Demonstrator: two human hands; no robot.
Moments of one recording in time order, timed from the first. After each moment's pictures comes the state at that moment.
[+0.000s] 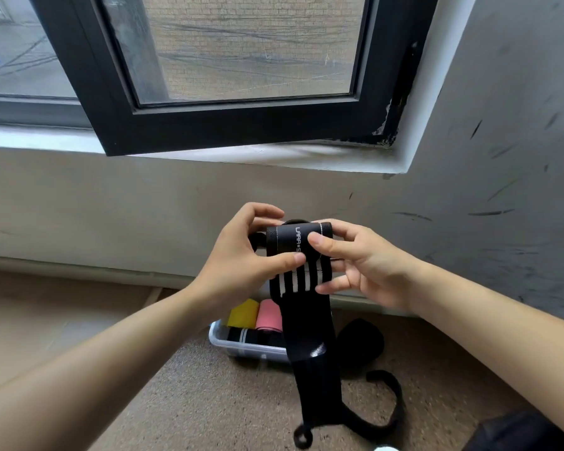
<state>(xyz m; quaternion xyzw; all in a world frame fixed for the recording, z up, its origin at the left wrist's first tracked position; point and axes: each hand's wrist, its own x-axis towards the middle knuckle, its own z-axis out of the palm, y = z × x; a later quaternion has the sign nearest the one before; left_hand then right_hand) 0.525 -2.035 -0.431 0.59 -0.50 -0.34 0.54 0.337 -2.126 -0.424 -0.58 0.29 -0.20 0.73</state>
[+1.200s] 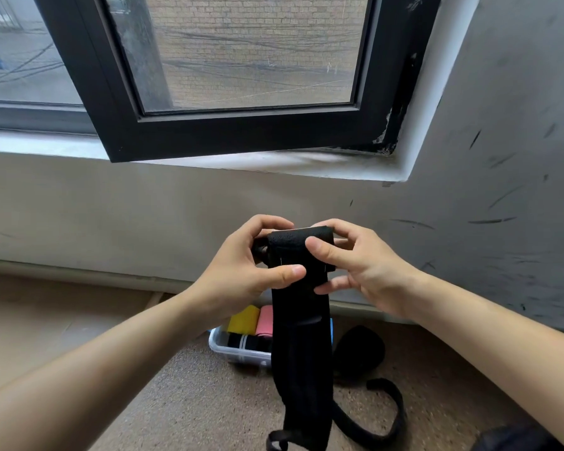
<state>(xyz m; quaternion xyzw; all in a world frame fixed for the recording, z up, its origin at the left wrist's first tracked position) 0.528 -2.032 -0.430 0.54 -0.50 -0.42 0.53 0.340 -2.123 -0.421 -0.63 0.31 -0.26 0.66</state>
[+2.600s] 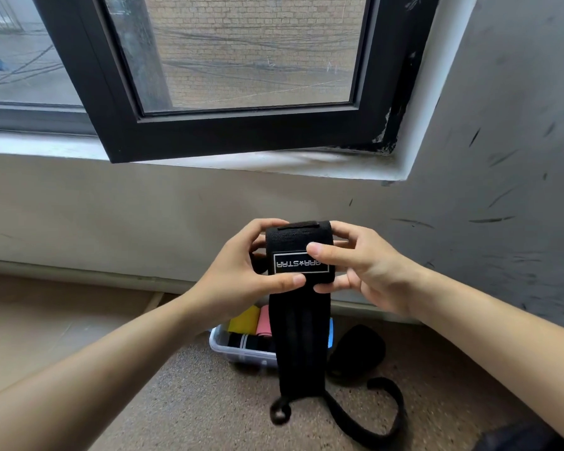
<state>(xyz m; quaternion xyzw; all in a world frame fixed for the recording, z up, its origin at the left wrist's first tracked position) 0.533 -2.032 -0.439 0.53 -0.53 -0.41 0.52 0.335 -2.126 -0.422 -0.61 0.29 -0.24 0.70</state>
